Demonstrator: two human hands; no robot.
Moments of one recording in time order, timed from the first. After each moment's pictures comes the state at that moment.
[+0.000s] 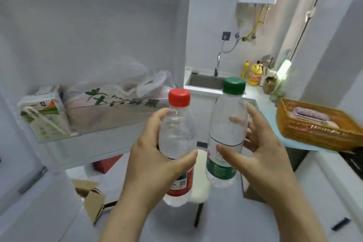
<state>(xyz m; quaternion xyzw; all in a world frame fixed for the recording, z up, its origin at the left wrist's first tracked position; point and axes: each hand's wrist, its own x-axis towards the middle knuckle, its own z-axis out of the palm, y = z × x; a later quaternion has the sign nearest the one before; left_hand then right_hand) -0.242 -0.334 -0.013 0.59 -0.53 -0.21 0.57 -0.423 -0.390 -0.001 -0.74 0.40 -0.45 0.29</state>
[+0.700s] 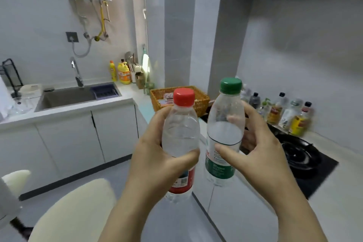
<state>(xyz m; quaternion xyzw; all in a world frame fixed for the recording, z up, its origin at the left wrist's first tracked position) -0.471 -0.456 -0.011 0.30 -0.75 -0.37 0.45 -0.632 -0.365 0.005 -0.52 0.66 -0.54 0.11</state>
